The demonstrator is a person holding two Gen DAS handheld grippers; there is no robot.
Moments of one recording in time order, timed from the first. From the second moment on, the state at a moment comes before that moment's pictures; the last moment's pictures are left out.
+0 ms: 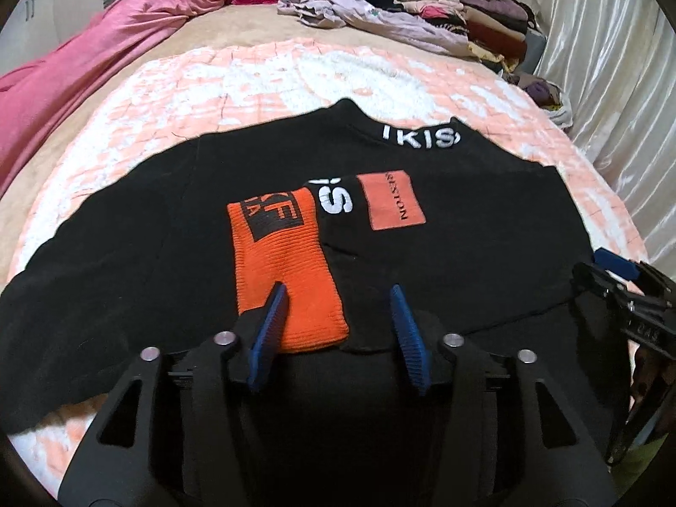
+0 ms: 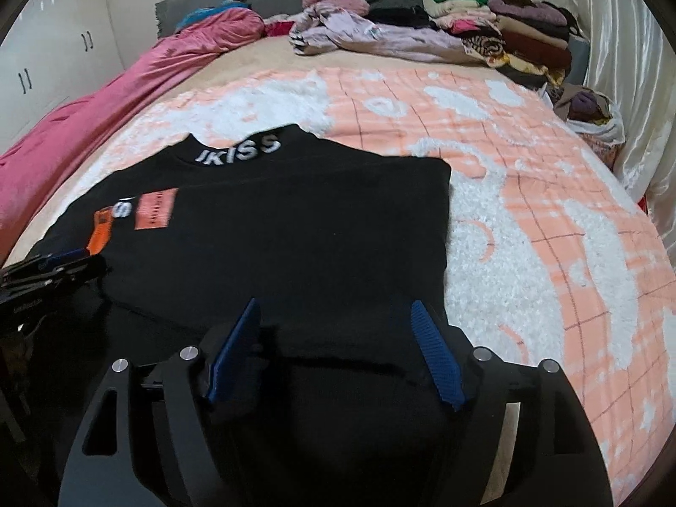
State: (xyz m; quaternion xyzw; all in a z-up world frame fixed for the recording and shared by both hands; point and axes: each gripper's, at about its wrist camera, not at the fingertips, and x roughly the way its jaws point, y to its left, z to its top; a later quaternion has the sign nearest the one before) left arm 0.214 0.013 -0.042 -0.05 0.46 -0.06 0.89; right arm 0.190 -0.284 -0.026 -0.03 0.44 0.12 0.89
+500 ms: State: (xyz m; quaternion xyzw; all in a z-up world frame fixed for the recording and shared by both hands) left arm 0.174 0.031 -0.005 -0.05 0.42 -0.03 0.90; right arm 0.151 -0.265 0.016 0.01 0.41 0.16 0.90
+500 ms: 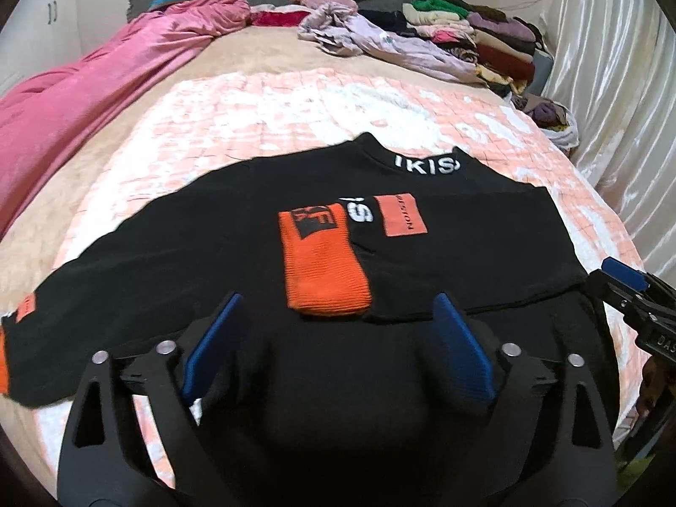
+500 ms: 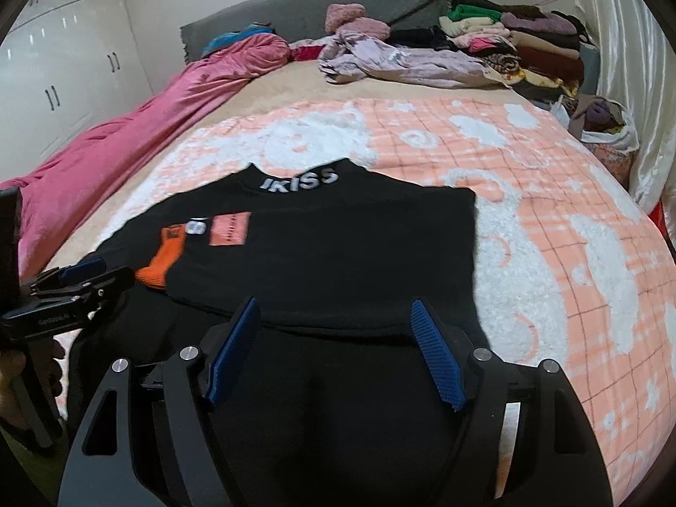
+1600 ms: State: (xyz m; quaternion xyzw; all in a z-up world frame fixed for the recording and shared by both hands) left arm 0.089 0.197 0.011 -0.11 0.39 0.13 0.91; right arm 0.133 -0.099 0.039 -0.07 0.38 0.26 0.89
